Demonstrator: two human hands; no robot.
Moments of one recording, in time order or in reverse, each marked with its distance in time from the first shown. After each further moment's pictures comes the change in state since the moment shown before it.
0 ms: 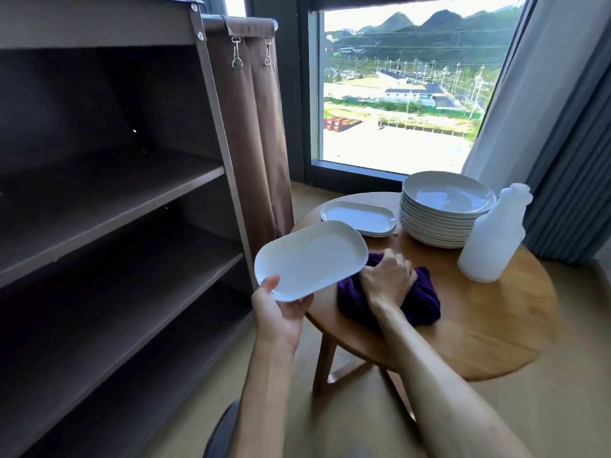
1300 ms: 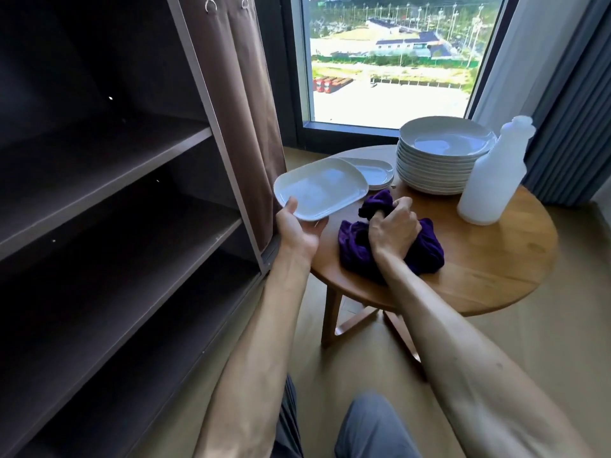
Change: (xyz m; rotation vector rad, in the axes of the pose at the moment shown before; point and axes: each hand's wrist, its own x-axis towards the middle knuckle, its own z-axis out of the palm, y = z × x) left_hand 0.045 -0.010 0.051 0.098 -0.070 -0.060; right_hand -0.008 0.005 -0.011 0.297 0.178 0.088
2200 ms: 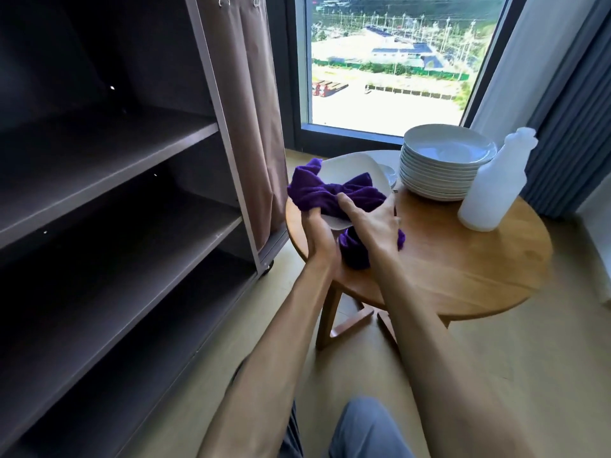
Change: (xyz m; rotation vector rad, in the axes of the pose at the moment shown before) left_hand -0.013 -0.029 -0.002 0.138 -0.186 0.240; right_hand -0.029 -0.051 -0.016 0.181 -0.439 0.246
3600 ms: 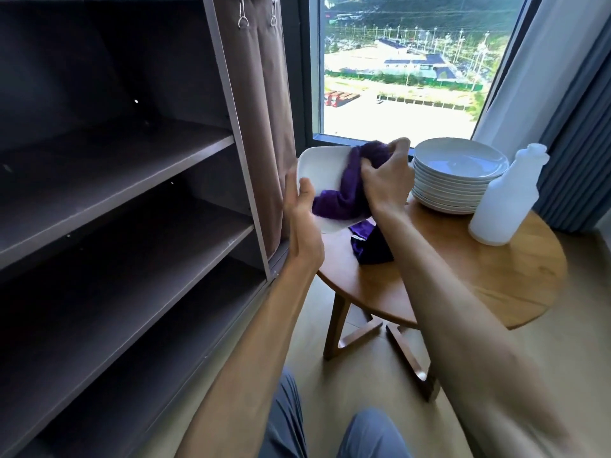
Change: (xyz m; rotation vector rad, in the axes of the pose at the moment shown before) left_hand -0.013 0.067 -0.005 0.261 -0.118 0.295; right_hand 0.023 -0.082 -0.004 -0.038 0.251 -0.440
